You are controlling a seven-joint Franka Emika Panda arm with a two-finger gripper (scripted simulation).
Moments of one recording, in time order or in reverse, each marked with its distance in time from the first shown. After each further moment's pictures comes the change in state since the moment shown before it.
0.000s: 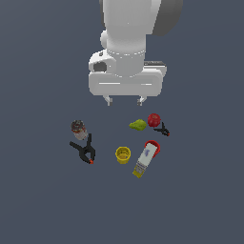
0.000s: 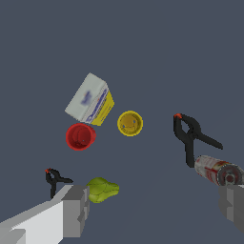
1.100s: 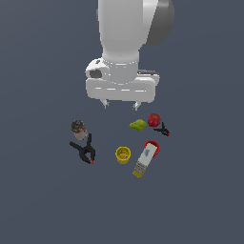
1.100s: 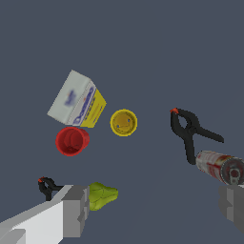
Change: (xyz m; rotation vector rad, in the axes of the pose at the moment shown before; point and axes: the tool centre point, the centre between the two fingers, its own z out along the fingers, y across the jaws) arm -0.004 0.013 0.022 -0.005 0.004 0.078
